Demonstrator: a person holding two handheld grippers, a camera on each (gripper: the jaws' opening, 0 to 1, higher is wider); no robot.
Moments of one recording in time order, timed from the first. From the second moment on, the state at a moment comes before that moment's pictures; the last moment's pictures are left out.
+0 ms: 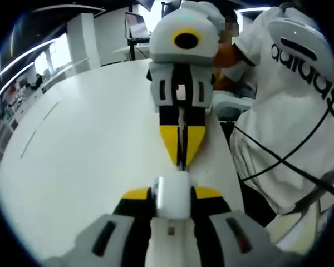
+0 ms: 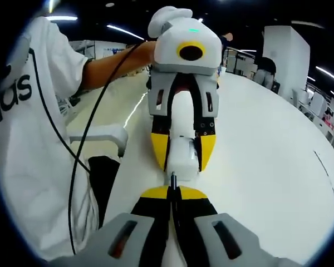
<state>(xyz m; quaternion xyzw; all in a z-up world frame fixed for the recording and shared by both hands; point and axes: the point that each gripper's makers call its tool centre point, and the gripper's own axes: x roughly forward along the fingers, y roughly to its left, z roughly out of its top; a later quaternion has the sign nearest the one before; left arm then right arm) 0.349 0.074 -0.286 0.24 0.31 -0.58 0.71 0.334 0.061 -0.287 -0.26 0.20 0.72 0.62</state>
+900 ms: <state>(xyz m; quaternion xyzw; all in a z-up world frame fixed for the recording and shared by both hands) 0.332 0.069 -0.284 0.23 0.30 -0.58 0.72 0.332 0.063 -0.282 -0.20 0.16 0.73 0.64</state>
